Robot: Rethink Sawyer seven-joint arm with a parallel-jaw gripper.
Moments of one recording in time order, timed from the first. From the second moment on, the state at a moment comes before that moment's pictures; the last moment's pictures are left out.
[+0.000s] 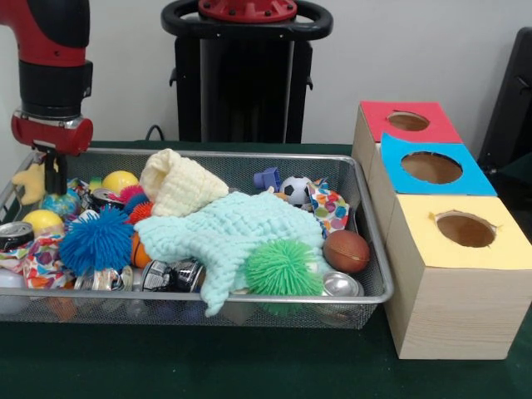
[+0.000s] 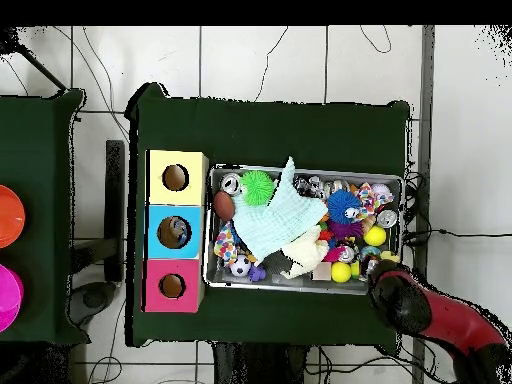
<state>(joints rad) -0.95 -0.56 0.17 1.79 -0.57 0.14 1.71</state>
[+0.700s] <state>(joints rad) -0.91 -0.59 0.17 1.79 -0.57 0.14 1.71</state>
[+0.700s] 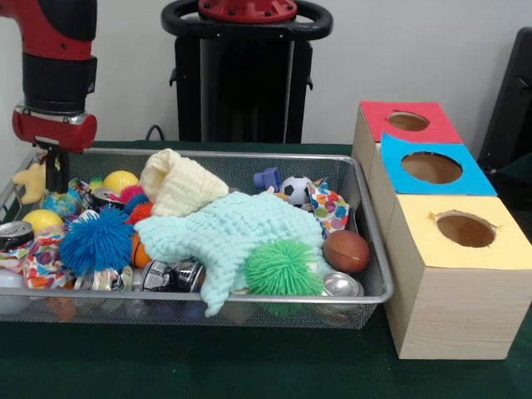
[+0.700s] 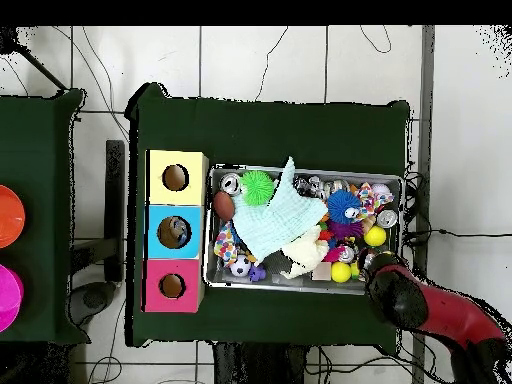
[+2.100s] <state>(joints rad) -0.95 -0.57 0.20 1.79 -0.57 0.15 1.71</state>
